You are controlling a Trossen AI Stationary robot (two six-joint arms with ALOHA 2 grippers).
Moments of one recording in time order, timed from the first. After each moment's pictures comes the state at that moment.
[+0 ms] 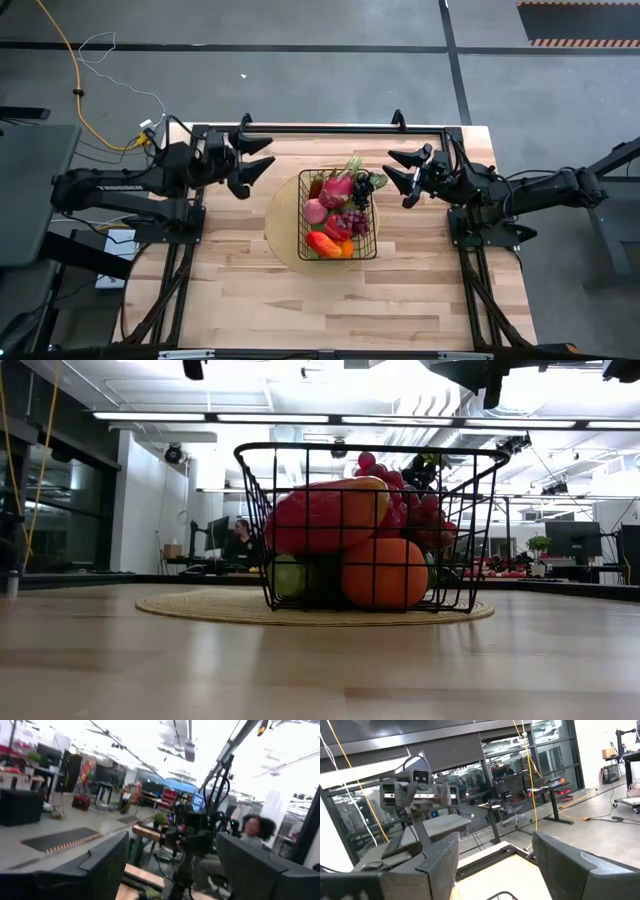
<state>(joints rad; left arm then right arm) 0.22 0.83 0.68 0.42 -0.17 -0.25 0.04 0.78 0.52 0.49 0.44 0.18</state>
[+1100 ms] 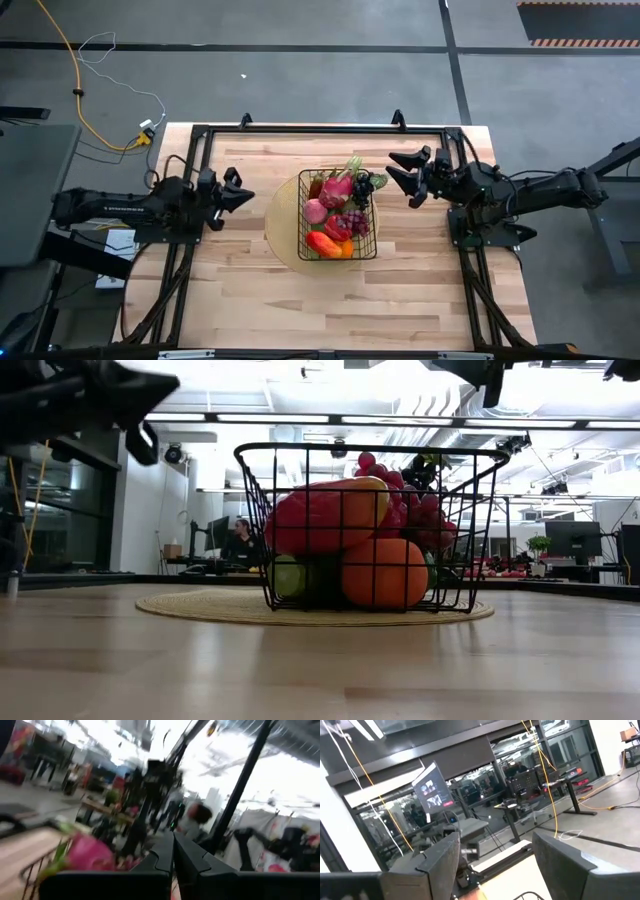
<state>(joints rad) 0.22 0.43 0.01 0.72 0.09 -0.45 0.04 0.76 0.52 0.49 0.38 0.31</state>
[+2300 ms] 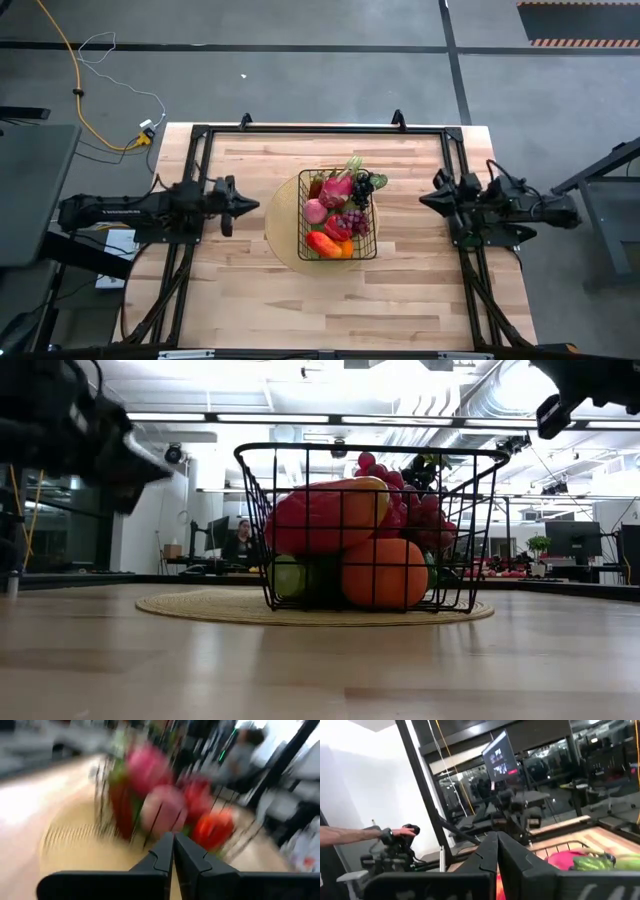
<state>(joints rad) 0.22 0.25 0.01 0.12 0.01 -0.34 0.04 0.02 0.21 0.04 -0.04 0.31</state>
